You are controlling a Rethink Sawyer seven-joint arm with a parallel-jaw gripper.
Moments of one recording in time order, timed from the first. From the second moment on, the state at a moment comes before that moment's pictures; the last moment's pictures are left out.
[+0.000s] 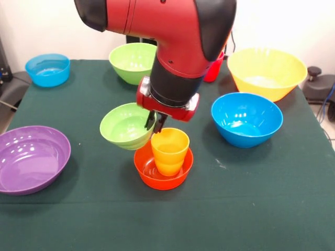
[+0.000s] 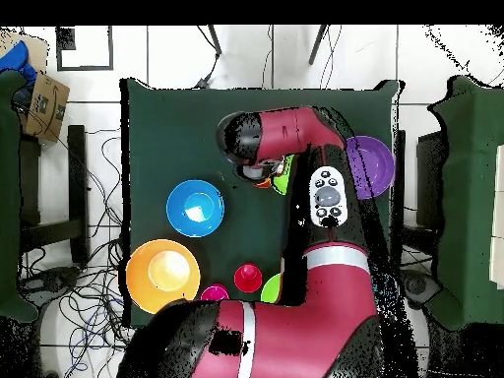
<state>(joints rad) -0.25 -0.40 0.14 1.11 -0.46 1.08 2.03</state>
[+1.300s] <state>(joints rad) -0.29 -0.47 0.13 1.12 -0.45 1.05 2.03</state>
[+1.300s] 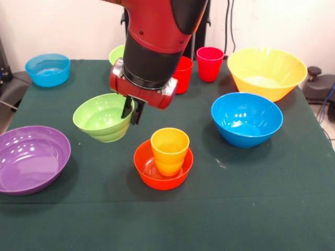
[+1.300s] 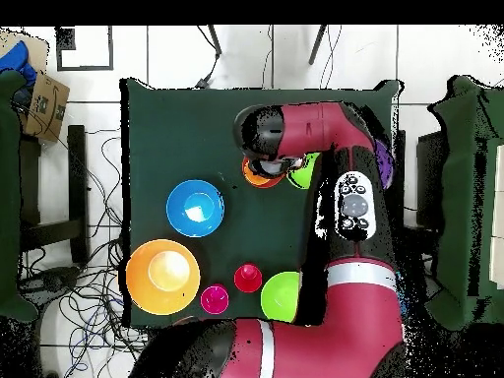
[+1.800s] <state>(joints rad) -0.30 -0.48 0.13 1.10 -0.42 1.05 2.03</state>
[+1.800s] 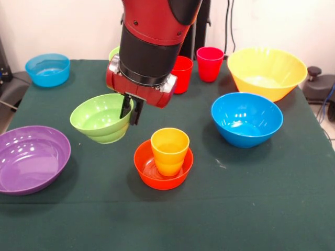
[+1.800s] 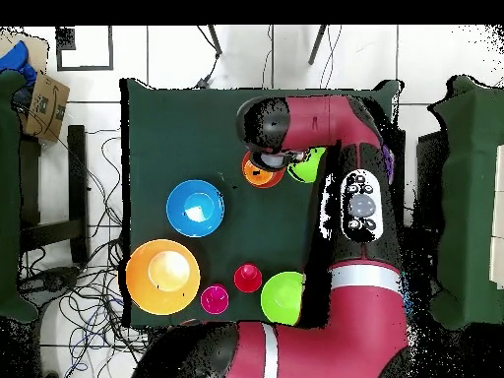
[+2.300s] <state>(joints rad) -0.29 -0.47 0.13 1.10 -0.40 1.05 2.03</state>
